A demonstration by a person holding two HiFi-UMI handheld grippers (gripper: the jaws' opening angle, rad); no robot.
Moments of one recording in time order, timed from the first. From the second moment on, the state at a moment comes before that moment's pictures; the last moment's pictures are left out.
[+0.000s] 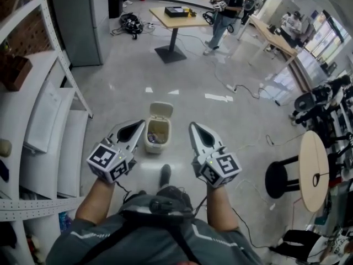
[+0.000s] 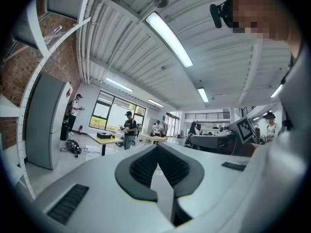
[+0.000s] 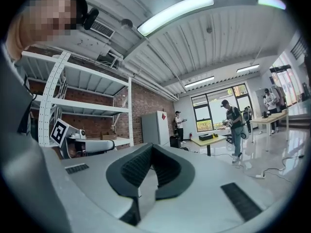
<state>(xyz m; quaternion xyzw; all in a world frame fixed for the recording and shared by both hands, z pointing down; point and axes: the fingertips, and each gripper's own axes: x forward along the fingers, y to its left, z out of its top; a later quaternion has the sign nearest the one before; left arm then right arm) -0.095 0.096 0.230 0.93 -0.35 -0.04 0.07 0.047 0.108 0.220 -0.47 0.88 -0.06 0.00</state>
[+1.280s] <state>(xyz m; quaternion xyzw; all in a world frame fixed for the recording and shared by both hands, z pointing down) 0.008 -0.139 0.213 0.92 -0.39 -0.01 0.07 0.152 -0.152 0.227 -0.43 0.90 -0.10 0.05</state>
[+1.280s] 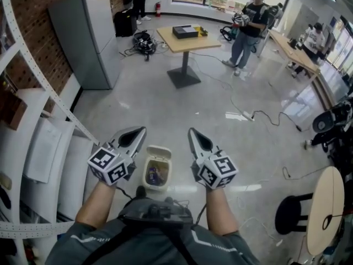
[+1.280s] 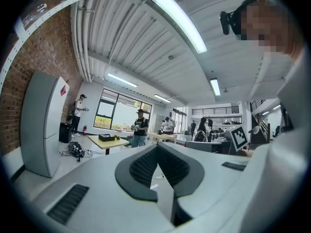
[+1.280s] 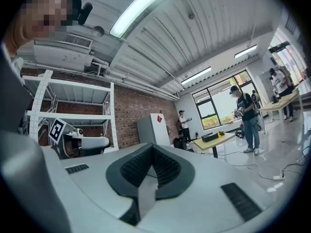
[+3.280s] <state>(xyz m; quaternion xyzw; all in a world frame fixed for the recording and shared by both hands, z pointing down) -0.017 -0.311 0.500 0.89 -0.35 0.15 0.25 0.097 -0.297 0.520 -0.47 0.83 -0.27 -0.14</state>
